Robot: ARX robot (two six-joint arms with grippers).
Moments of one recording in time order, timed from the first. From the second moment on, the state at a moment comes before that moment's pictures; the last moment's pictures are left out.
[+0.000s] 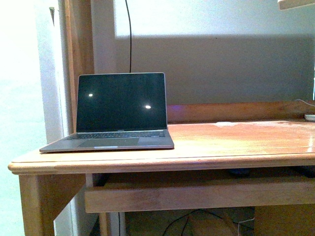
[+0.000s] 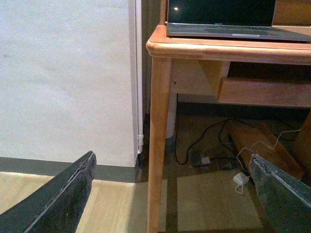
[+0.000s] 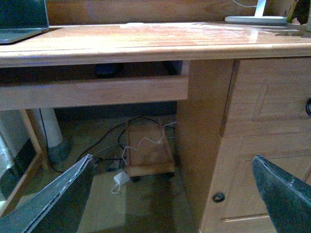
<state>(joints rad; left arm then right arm) -0.01 0.01 0.02 -0.03 0.00 -0.02 0.00 0.00 0.02 0.00 0.00 0.00</state>
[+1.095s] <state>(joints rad) -0.08 1.98 0.80 1.05 0.38 1.38 0.00 0.00 0.02 0.00 0.00 0.00</state>
